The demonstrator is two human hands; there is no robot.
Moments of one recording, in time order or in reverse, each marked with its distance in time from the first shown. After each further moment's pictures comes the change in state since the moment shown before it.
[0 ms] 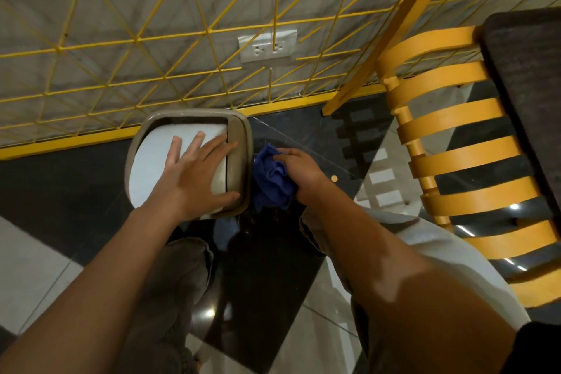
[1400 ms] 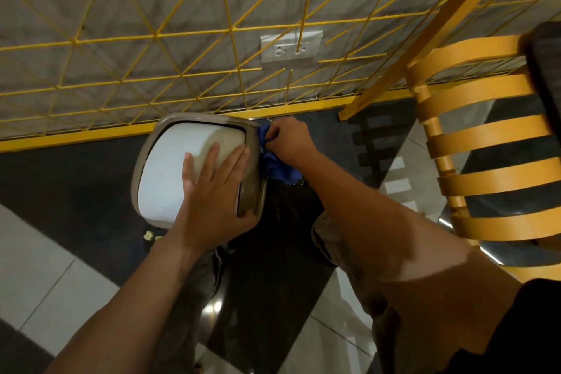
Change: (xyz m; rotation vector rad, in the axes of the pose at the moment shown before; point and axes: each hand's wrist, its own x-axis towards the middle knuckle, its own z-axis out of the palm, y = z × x) left_hand -0.014 0.008 0.025 0.040 0.085 -0.023; right_hand 0.016 -0.066 0.041 -1.219 0.061 -0.453
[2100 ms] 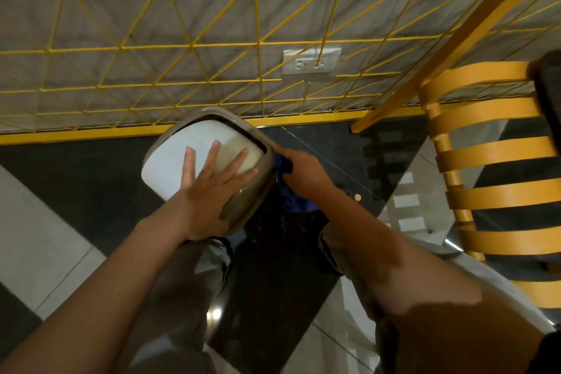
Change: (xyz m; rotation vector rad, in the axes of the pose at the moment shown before) left_hand -0.013 -0.036 -0.024 0.166 -0.177 0.117; right_hand -0.027 0.015 0.035 0.139 -0.067 -0.074
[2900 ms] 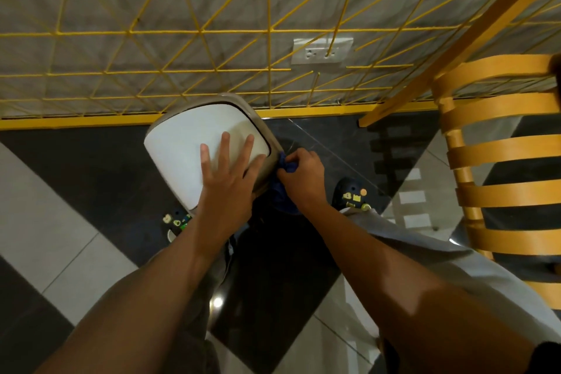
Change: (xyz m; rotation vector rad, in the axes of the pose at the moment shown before) left_hand 0.012 0.035 0.027 0.158 0.247 -0.243; right_hand -0.019 -0.008 0.034 0.330 0.354 0.179
